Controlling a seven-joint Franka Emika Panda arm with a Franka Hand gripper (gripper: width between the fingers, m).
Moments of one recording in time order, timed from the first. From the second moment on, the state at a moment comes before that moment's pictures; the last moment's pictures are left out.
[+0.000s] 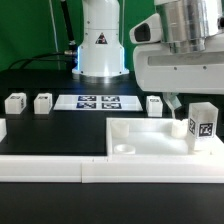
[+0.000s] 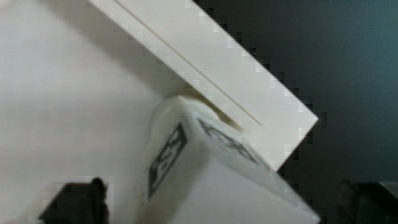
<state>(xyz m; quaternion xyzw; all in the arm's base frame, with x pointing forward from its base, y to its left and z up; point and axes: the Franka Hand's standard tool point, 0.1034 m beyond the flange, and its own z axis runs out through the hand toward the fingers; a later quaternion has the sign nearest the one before) 0.633 0.113 0.075 -0.93 0.35 0.00 0.11</state>
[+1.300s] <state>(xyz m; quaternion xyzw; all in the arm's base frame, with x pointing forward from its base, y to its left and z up) 0.632 0.112 0.072 -0.92 0.39 -0.01 0.08</state>
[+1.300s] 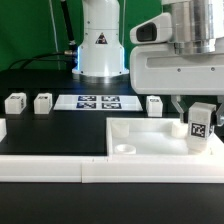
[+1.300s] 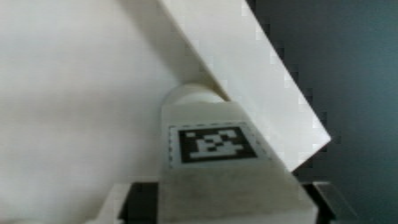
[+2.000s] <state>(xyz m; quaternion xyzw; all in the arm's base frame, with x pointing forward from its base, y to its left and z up) 0.629 0.110 0.072 -0.79 0.61 0.02 0.12</state>
